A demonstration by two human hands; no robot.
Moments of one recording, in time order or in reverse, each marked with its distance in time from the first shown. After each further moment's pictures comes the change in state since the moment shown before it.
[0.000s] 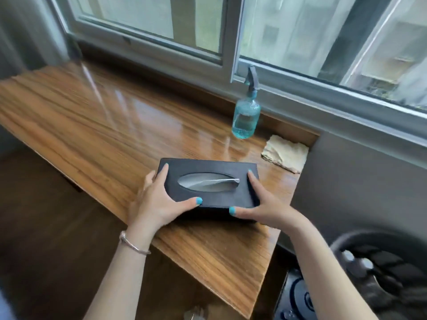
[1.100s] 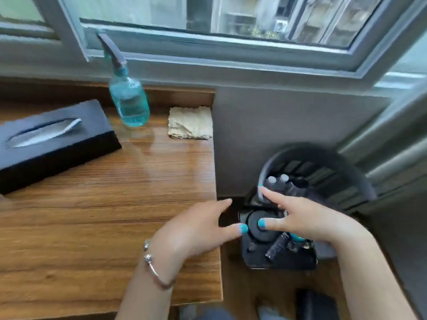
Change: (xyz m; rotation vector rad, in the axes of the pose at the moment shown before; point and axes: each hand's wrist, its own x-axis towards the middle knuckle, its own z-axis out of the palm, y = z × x) left_hand -0.051 0.137 0.085 0.300 -1.034 0.740; right_hand -0.159 0.058 -0.049 -0.260 0.179 0.545
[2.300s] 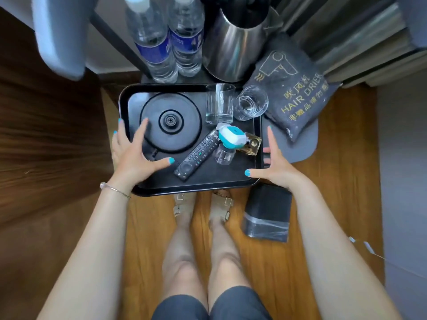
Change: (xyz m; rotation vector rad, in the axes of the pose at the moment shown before) left_hand 0.327 -0.099 0.405 -0.023 0.243 -0.434; right_hand 0.230 0.519 0.206 0.748 -0.078 0.253
